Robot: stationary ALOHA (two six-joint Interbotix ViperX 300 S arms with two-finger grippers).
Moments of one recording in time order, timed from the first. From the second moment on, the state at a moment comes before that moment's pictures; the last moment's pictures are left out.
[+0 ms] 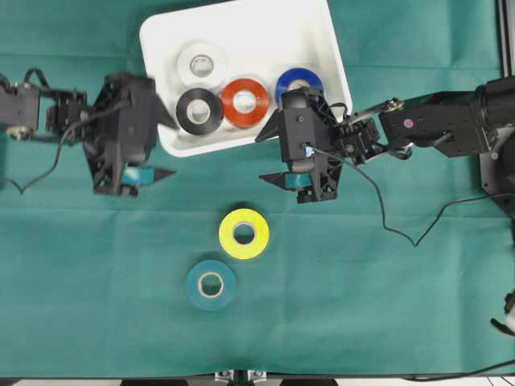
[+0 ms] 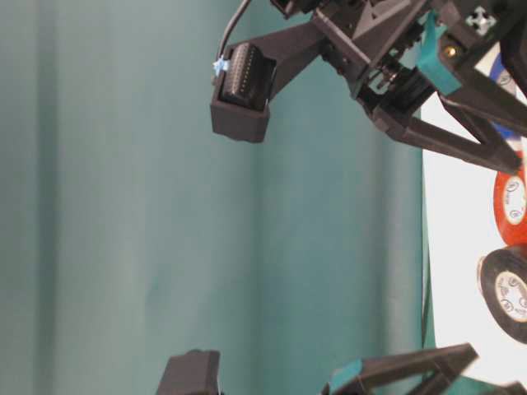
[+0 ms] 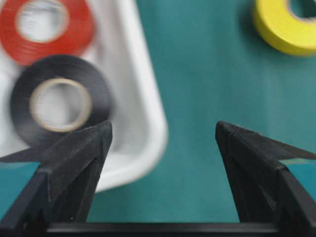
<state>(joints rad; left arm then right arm) -0.01 -0.18 0.87 -0.02 0.10 0.12 -0.02 0.07 0.73 -0.62 -0.12 0.65</state>
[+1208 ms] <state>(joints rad) -0.09 -0.18 0.92 -0.03 0.09 -0.02 -0.02 0.07 0.73 -0.62 -0.13 0.65</state>
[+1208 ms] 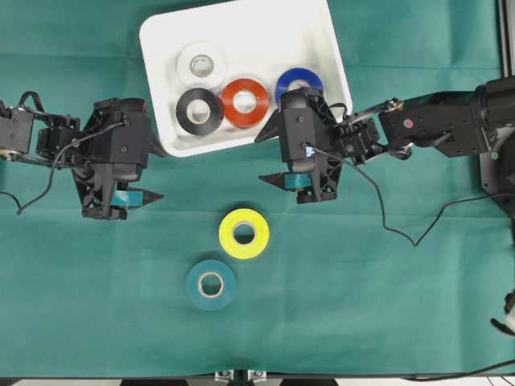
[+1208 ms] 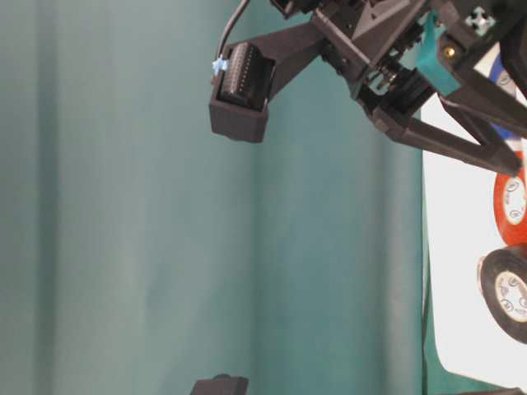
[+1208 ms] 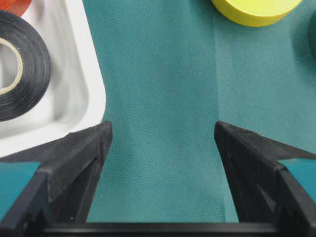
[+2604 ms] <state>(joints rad) -0.09 -0.18 0.92 -0.03 0.09 -0.02 0.15 0.18 0.58 -0.62 0.01 0.80</state>
